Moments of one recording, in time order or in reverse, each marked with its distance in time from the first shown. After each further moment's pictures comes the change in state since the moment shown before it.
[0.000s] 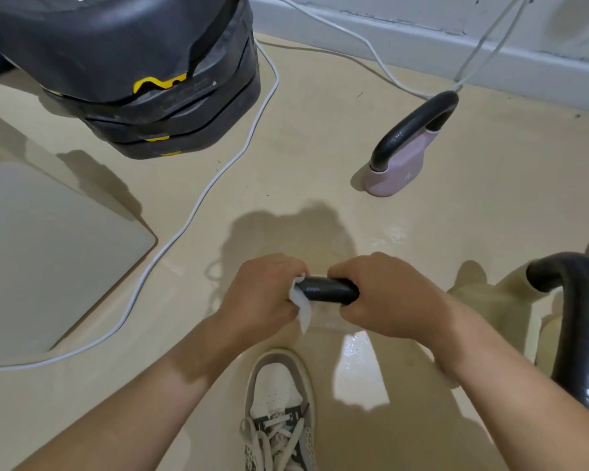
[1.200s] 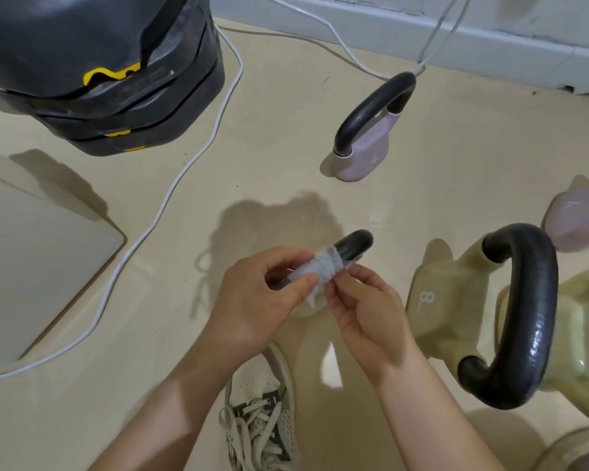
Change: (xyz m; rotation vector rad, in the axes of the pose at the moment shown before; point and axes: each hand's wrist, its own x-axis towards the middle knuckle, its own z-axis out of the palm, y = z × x) left_hand -0.007 0.072 -0.027 -0.736 -0.005 -0.485; right_hand -0.031 -0.003 0.053 2.151 0.594 0.560
